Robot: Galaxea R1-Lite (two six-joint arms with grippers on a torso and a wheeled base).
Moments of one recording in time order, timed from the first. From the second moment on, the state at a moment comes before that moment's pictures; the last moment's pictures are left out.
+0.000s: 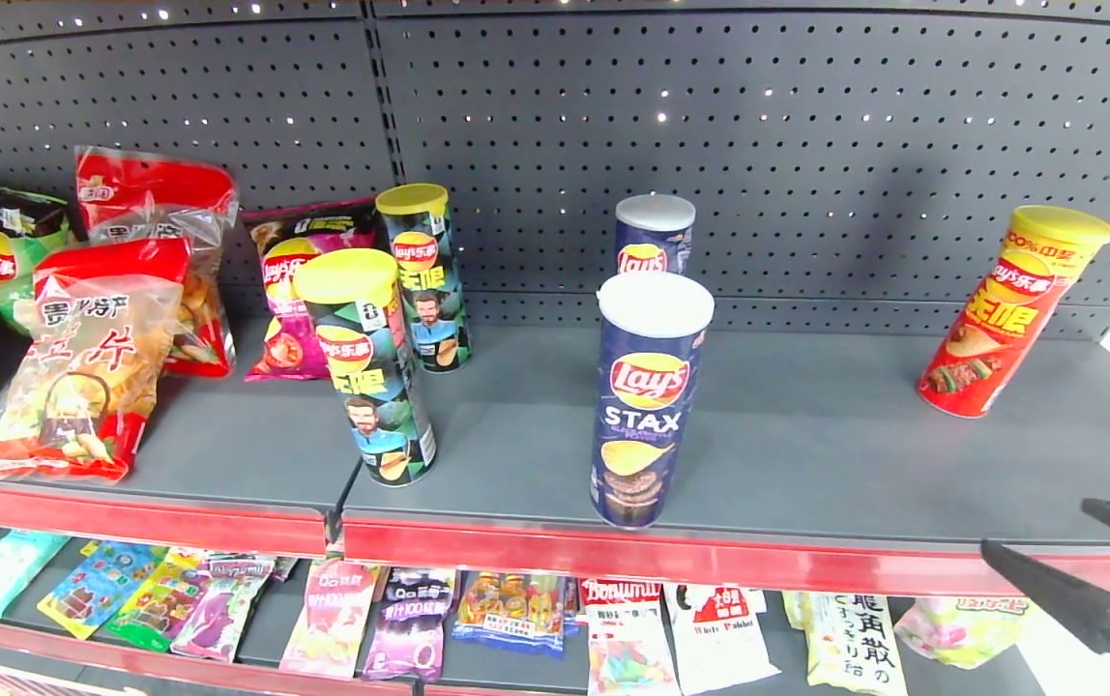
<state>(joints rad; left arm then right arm) 0.00 0.00 0.00 0.00 0.01 -0.01 0.12 0.87 -0.27 -0.29 0.12 -0.06</state>
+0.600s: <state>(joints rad) 0.00 0.00 0.00 0.00 0.01 -0.01 -0.22 0.16 -0.05 -0.05 0.17 -0.08</state>
